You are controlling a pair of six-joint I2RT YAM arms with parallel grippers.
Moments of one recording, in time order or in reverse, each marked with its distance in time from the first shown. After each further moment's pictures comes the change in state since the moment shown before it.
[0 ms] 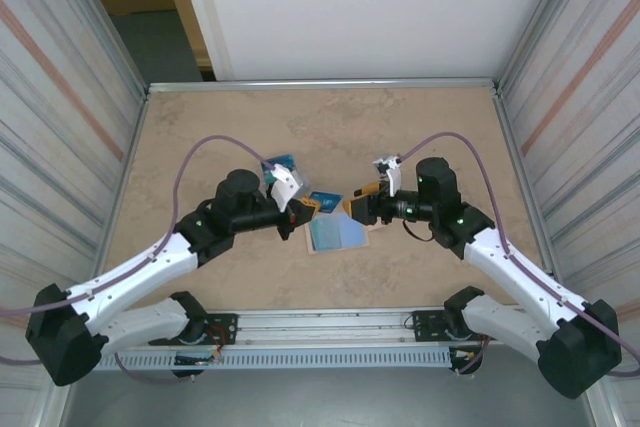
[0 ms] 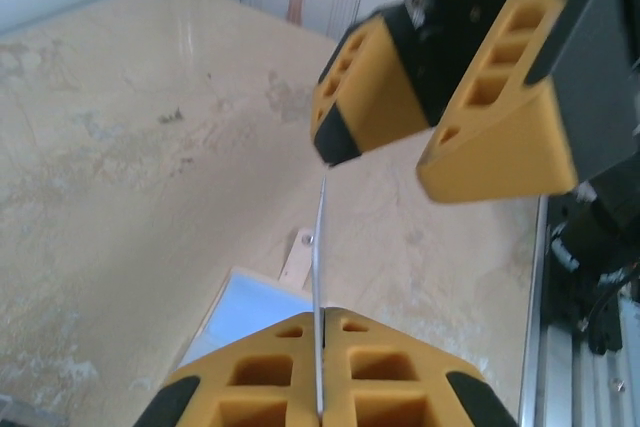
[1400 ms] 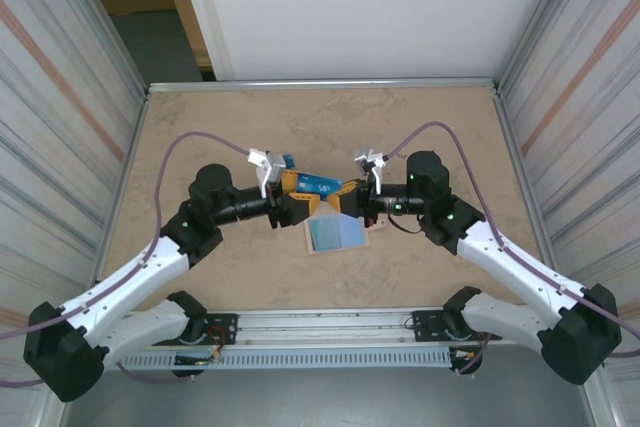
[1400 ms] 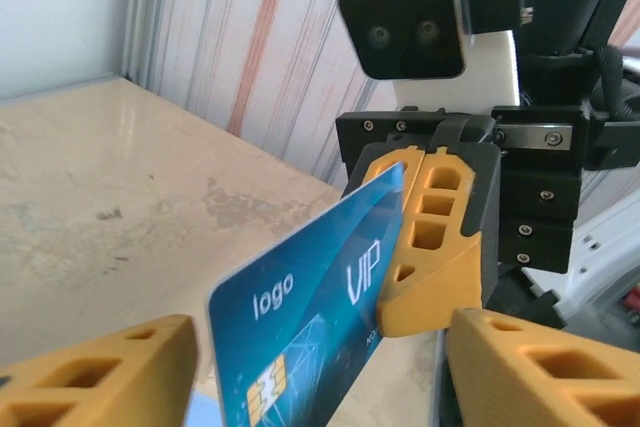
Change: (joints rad) left arm 0.124 -0.063 -0.005 0.171 0.227 -0.203; right arm 0.117 0.059 0.097 0.115 -0.093 -0.051
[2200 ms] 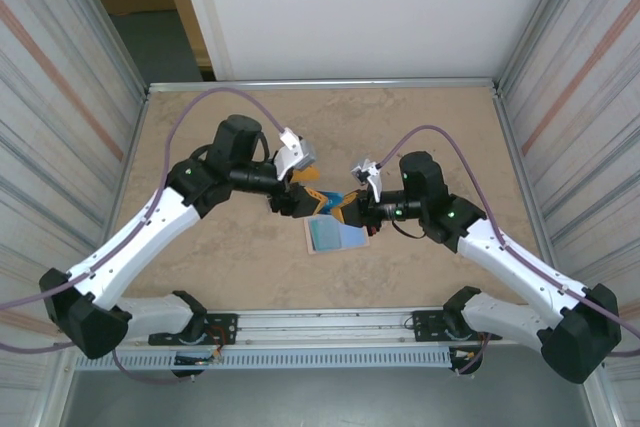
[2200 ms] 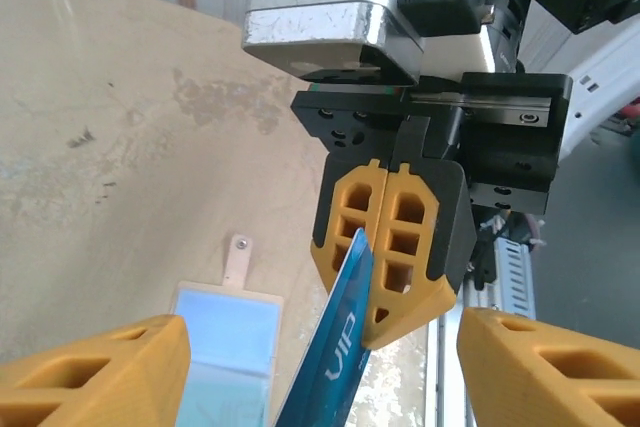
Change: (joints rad) left arm -0.001 0.299 0.554 -0.779 0.115 0.477; right arm 0.005 0.013 0.040 -0.224 -0.025 -0.126
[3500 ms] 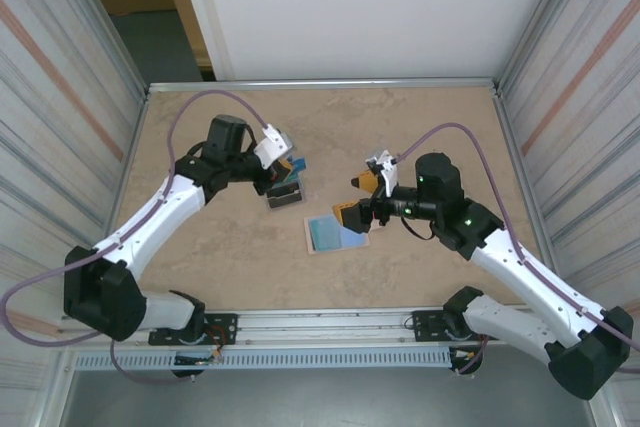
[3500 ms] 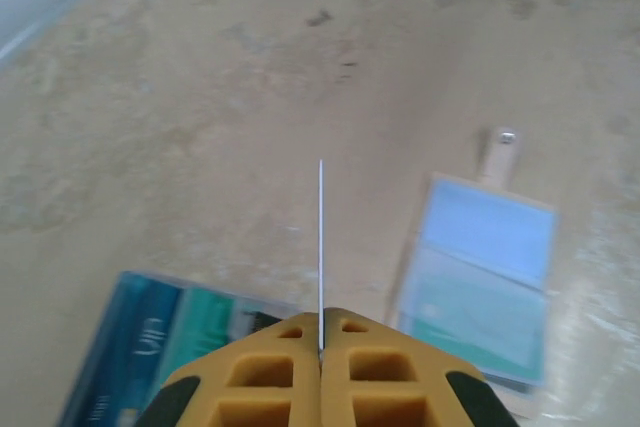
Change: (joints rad) left arm 0.247 0.103 -0.182 0.208 -0.232 0.242; right arm -0.013 -0.114 0.023 -0.042 0.222 0.016
